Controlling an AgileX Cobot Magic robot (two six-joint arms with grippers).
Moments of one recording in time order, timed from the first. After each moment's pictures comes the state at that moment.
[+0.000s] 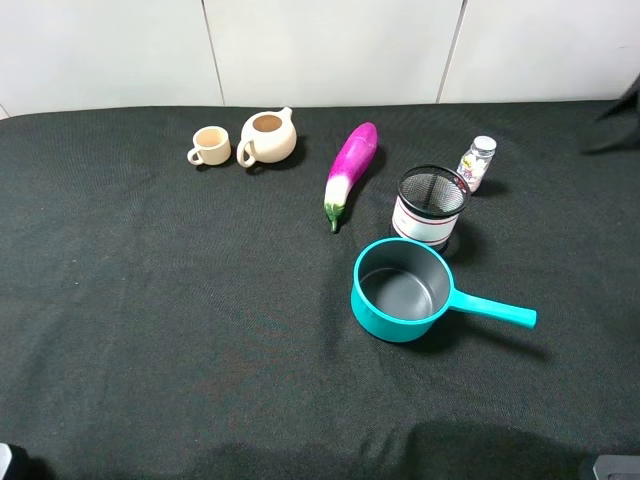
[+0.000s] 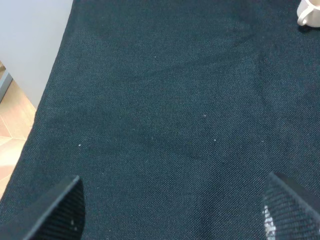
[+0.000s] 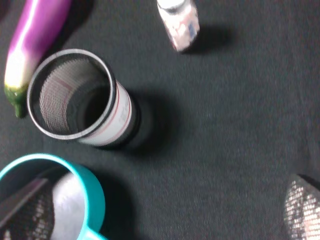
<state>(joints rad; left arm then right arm) 0.03 0.00 -0.48 0.17 1.07 -0.12 -0.02 0.98 -0.78 0.30 0.87 -0.17</state>
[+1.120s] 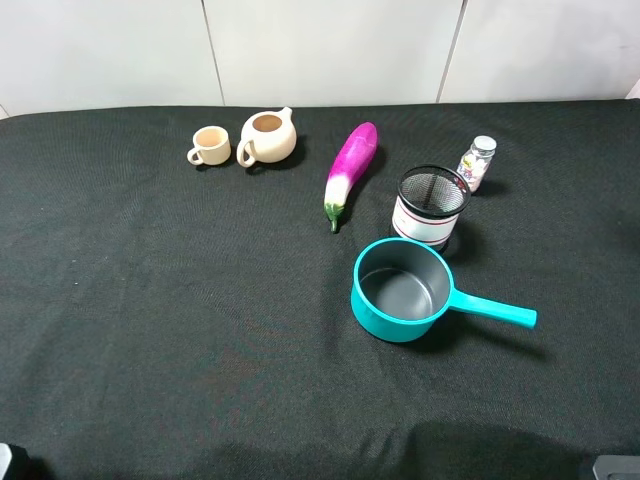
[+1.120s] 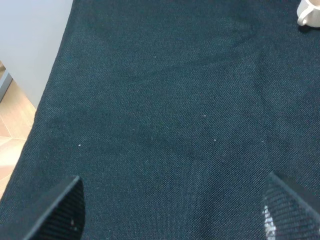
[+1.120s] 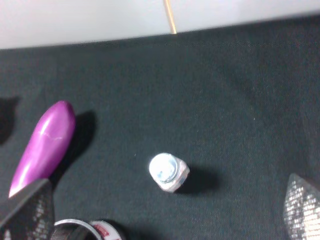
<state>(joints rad) 0.03 0.00 -0.48 0.17 1.07 -0.12 -0.01 1.50 -1.38 0.27 0.90 -0.17</state>
